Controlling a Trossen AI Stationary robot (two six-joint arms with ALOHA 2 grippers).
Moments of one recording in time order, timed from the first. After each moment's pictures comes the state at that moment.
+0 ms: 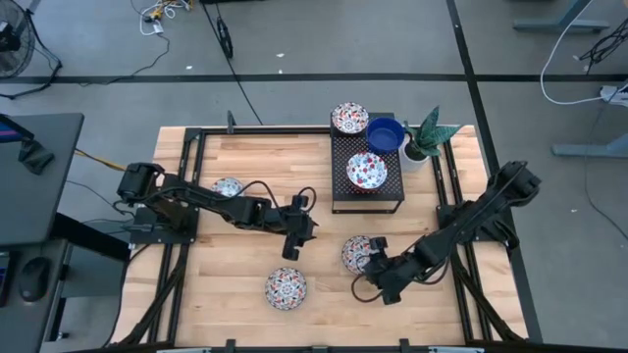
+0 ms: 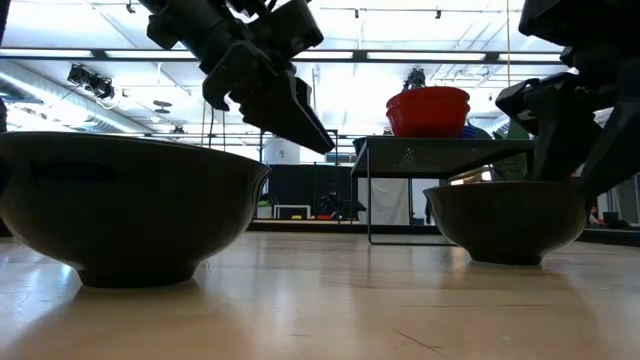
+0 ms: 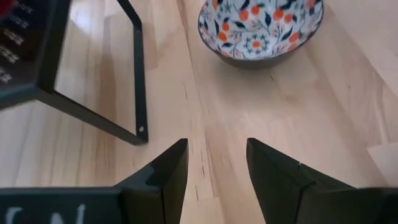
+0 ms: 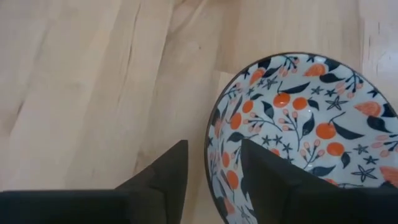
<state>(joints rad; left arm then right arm) -0.16 1.67 0.97 -0.01 -0.17 0.19 0.64 1.57 0.82 -0.30 0.31 0.34</state>
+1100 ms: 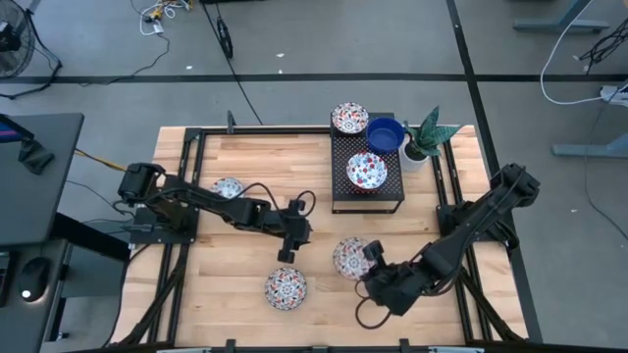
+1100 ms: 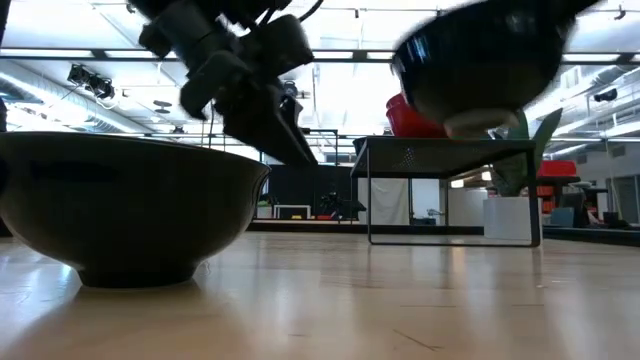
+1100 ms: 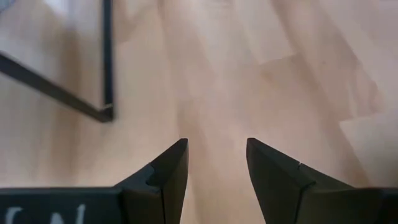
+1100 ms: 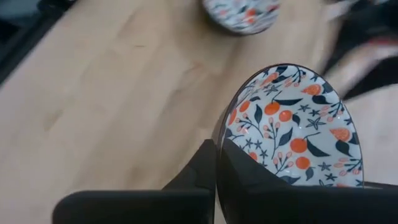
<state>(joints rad) -0.17 1.67 0.93 -0.02 -0.10 0.14 0.71 1.59 1.23 -0.72 0.43 0.03</state>
